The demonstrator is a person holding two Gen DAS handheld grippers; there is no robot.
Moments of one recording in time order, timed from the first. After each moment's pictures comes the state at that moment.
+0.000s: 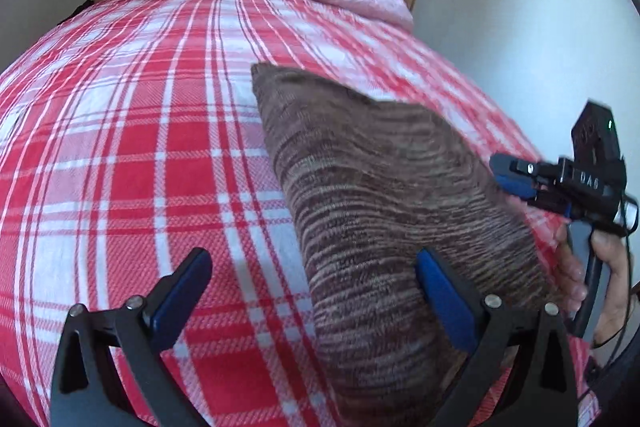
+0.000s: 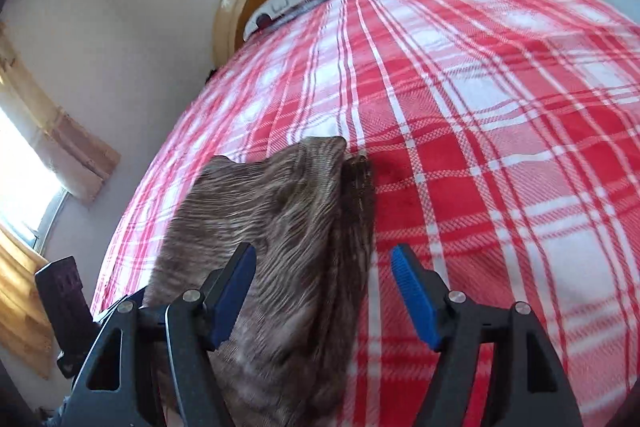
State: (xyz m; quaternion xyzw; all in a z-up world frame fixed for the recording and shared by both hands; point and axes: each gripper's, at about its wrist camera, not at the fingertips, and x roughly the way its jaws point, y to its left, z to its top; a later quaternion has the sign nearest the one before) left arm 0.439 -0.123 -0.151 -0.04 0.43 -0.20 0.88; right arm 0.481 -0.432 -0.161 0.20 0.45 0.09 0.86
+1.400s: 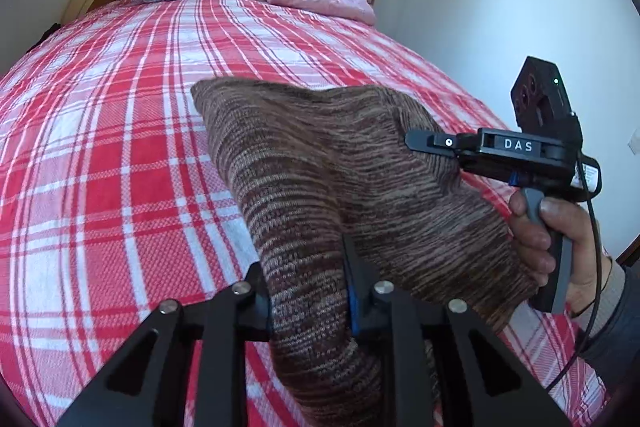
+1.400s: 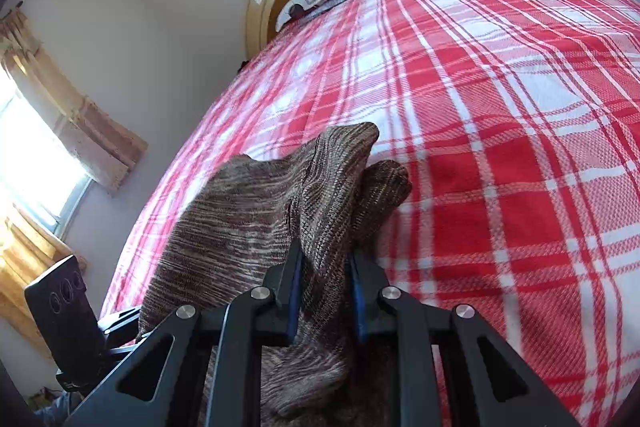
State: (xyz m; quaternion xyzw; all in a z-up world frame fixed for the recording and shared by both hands) left arm 0.417 -0.119 -0.132 -0.03 0.40 -0.26 0.88; right arm 0.494 -0.407 -0.171 0.21 0.43 0.16 0.86
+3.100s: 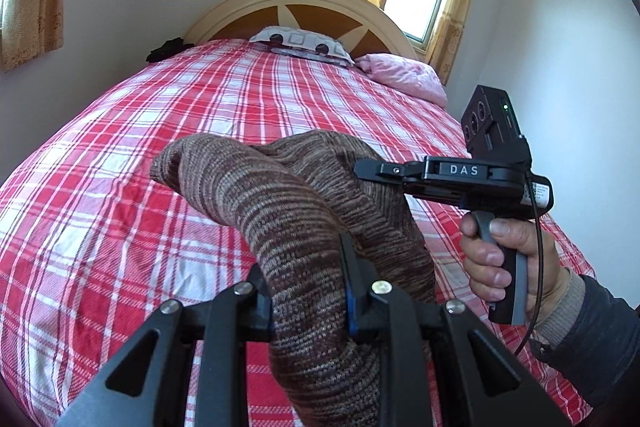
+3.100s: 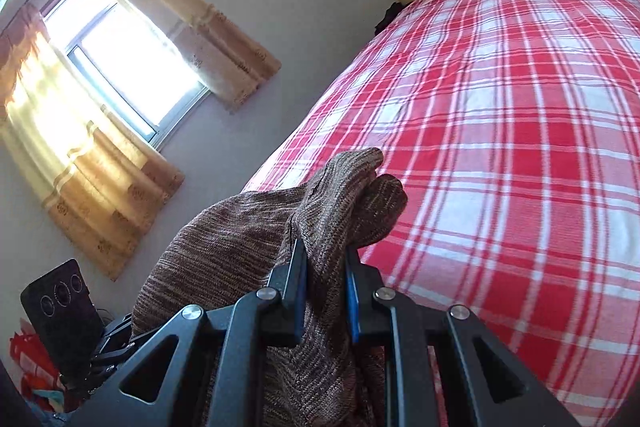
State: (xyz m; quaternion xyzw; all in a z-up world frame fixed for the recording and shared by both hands) left arm 0.226 0.102 -0.067 -0.10 0.31 -0.12 0.94; right arm 0.423 -0.096 -0.129 0.18 0.44 0.38 0.79
